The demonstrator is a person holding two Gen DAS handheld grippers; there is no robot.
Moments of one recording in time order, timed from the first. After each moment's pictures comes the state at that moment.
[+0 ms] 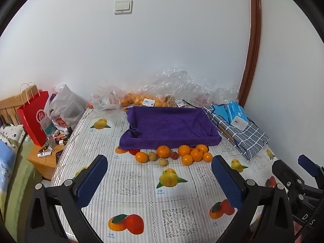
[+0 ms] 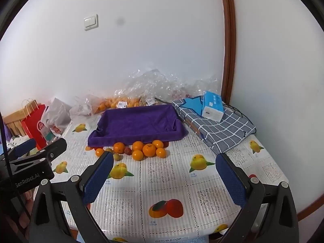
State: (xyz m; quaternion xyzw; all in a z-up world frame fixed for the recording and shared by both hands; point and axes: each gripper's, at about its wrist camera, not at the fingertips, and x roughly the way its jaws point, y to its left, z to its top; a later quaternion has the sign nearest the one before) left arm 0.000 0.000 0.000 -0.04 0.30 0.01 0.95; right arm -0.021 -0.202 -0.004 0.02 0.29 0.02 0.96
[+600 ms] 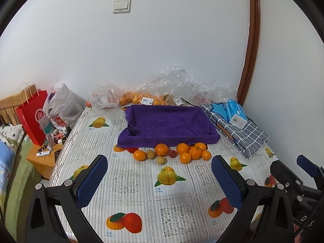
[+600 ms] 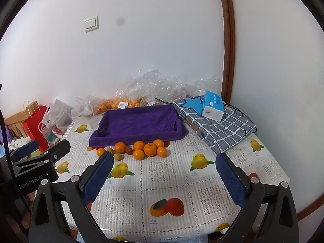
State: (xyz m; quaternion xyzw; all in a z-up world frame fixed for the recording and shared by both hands) left arm 0.003 -0.009 -0.004 -0.03 0.32 0.02 0.95; right arm -0.023 -0.203 -0.006 0.02 0.29 0.02 0.96
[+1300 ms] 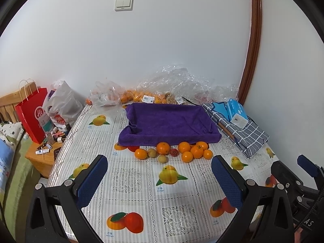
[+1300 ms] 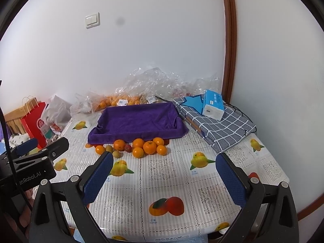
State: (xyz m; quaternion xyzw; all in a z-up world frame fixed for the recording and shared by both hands) left arm 0.002 0.000 -0.009 -0.05 0.29 0.01 0.96; right arm -0.020 -0.198 -0.011 0.01 0.29 0.02 0.96
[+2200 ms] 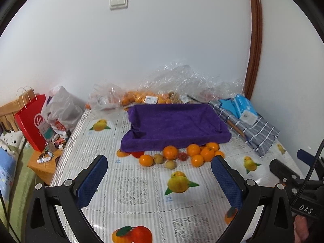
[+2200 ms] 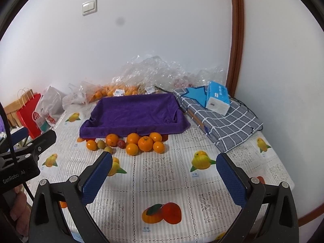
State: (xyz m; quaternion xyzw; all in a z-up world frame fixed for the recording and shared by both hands) left arm 0.037 0.004 -0.034 -0.04 0.29 0.01 0.95; right arm 0.031 -0.202 -0.046 -0.01 0.33 0.03 0.94
